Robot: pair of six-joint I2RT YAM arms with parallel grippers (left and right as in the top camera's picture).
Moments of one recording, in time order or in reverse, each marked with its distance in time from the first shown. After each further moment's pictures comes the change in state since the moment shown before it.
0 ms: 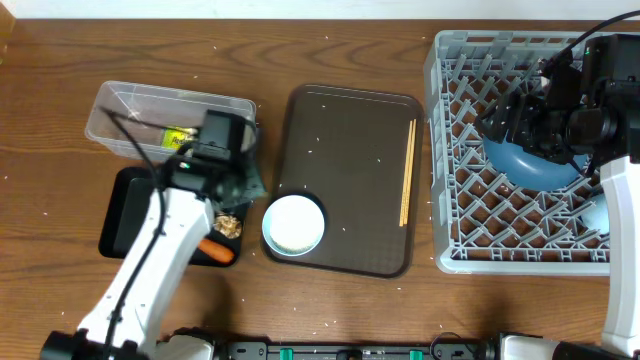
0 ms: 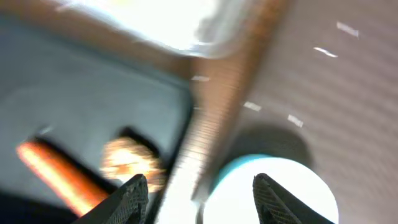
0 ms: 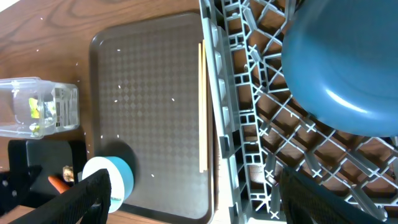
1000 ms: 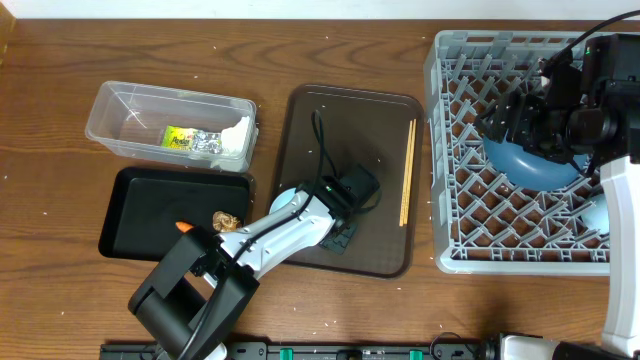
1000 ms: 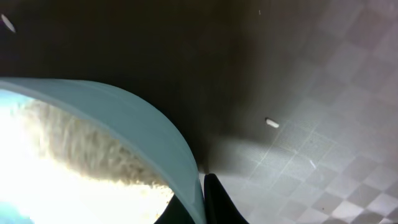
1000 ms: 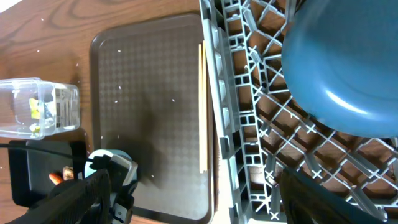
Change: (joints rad) left arm -0.513 0.401 -0.002 0.104 -0.060 0.204; right arm 0.000 0.000 0.000 0.002 0.000 0.000
